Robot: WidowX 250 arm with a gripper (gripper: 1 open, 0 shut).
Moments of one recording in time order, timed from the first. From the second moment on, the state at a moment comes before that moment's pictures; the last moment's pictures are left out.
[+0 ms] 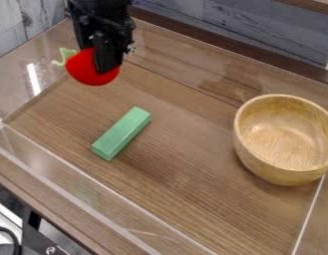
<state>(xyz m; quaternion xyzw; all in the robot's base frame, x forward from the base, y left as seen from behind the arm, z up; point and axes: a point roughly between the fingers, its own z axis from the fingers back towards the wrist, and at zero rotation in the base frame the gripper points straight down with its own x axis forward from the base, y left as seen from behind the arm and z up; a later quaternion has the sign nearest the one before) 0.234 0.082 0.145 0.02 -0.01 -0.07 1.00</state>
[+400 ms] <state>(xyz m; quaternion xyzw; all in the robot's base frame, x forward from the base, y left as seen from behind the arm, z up) 0.238 0.110 0.122 0.02 0.00 -0.07 1.00</state>
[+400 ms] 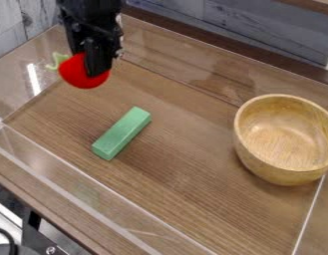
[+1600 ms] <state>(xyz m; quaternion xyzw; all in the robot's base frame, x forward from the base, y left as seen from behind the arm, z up) 0.252 0.157 0.068 0.00 0.04 -0.05 1.00</state>
